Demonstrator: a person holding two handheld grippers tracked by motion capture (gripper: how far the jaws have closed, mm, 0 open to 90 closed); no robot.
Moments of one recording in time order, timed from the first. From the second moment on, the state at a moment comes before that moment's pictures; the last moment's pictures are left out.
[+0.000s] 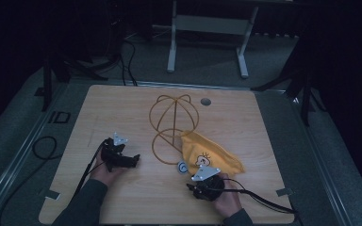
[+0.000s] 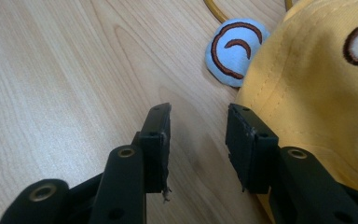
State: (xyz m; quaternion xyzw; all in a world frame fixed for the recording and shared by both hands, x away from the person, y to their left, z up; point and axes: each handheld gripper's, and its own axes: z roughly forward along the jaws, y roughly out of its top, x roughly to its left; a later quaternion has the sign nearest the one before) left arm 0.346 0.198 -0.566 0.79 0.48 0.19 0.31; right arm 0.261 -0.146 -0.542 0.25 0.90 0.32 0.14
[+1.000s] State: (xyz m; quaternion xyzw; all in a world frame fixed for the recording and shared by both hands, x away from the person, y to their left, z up) left arm 0.346 0.198 -0.566 0.79 0.48 0.19 0.31; right arm 0.250 -0.160 -0.522 0.21 0.92 0.30 0.14
